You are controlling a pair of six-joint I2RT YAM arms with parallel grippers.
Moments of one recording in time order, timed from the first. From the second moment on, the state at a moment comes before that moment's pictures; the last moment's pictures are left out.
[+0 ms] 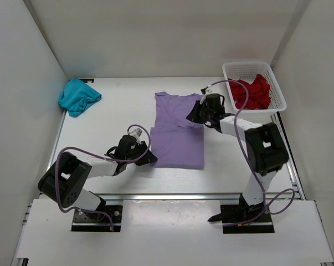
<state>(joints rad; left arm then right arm) -0.55 1.46 0.41 0.37 0.25 -0.80 0.34 1.86 1.13 0.13 -0.28 0.46</state>
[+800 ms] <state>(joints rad) -0.57 1.16 0.35 0.10 0.19 -0.66 0.40 1.13 0.29 0.11 -0.24 0.66</state>
